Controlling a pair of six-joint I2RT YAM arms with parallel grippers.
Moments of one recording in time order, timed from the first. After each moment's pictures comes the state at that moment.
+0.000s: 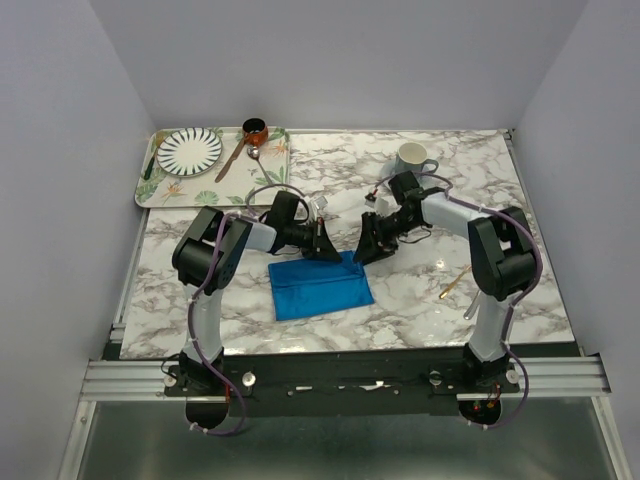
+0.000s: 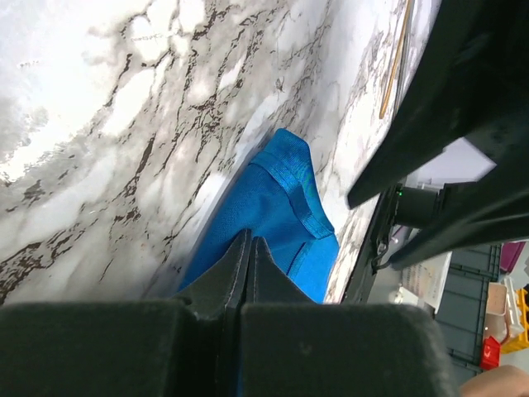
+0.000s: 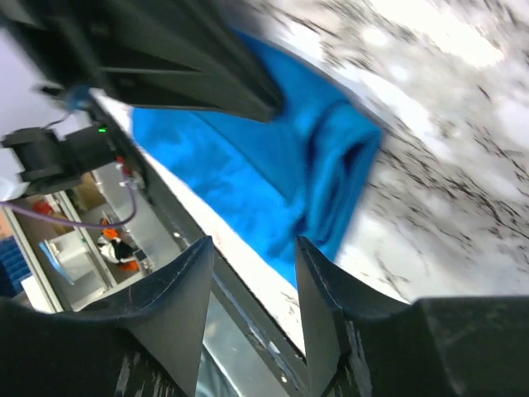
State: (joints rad) left arm -0.42 2.05 1.01 0.26 0.90 -0.61; right arm 0.37 1.94 1.25 -0.62 -0.82 0.22
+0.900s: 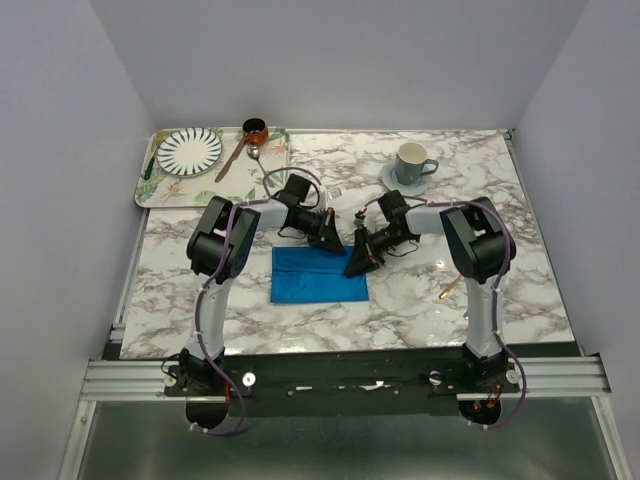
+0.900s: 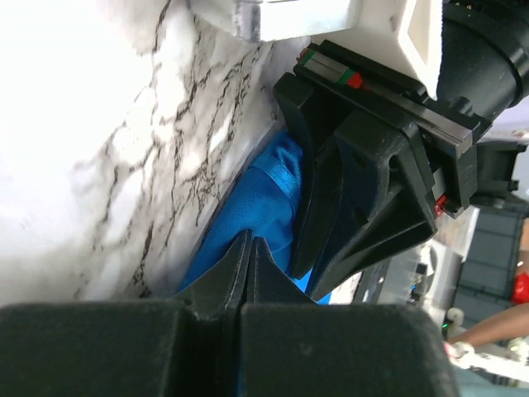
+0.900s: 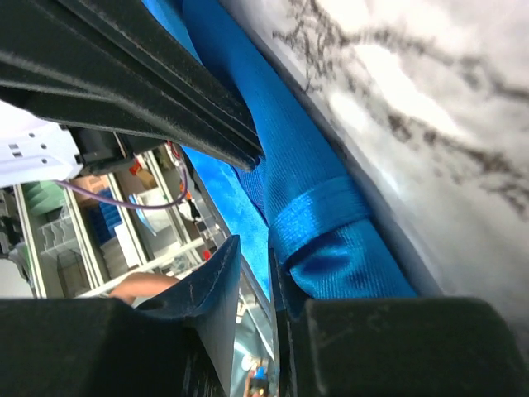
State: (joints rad) left arm -0.42 2.19 1.34 -0.17 0.98 -0.31; right arm 0.40 2.14 1.21 -0.42 -1.05 0.32
